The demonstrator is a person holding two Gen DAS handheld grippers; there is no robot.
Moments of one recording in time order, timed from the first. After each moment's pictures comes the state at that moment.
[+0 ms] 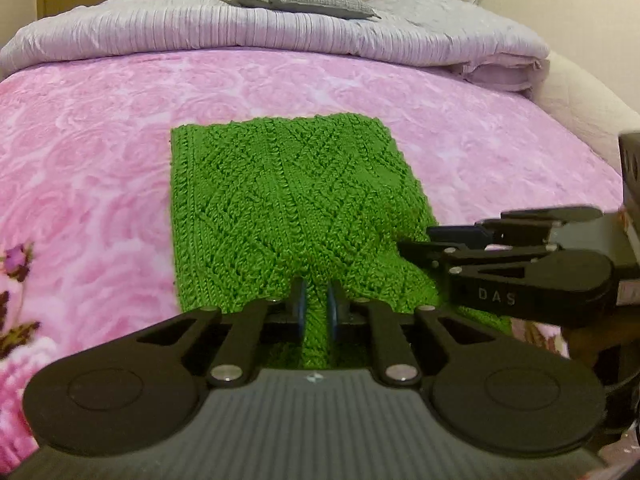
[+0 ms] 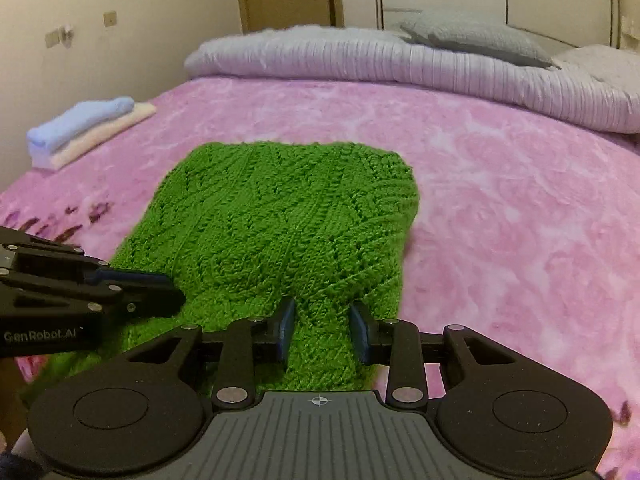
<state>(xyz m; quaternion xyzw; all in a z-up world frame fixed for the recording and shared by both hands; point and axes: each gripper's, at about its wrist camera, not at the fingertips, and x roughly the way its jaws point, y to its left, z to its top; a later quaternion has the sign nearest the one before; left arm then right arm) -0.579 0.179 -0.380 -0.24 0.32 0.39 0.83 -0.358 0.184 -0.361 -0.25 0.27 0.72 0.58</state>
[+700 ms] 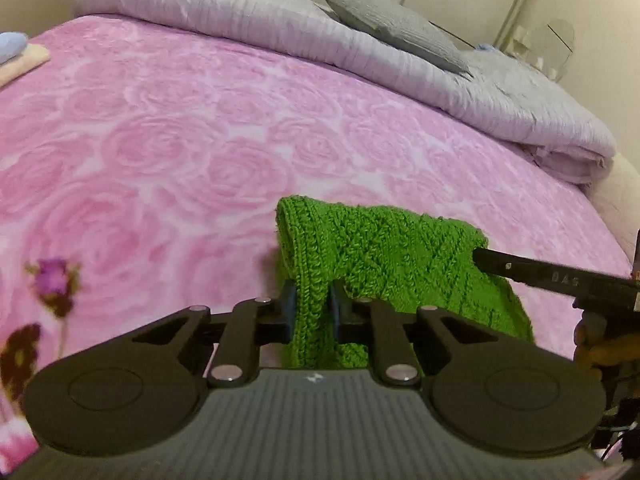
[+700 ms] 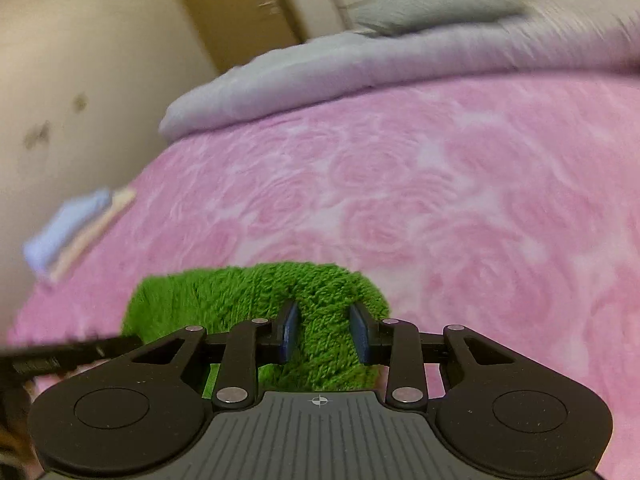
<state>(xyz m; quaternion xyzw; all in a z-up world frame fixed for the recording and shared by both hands) -0.633 0.273 -0.394 -0.34 0.23 0.47 0.78 -0.302 0.281 -0.361 -0.15 0.34 0.73 0.58</state>
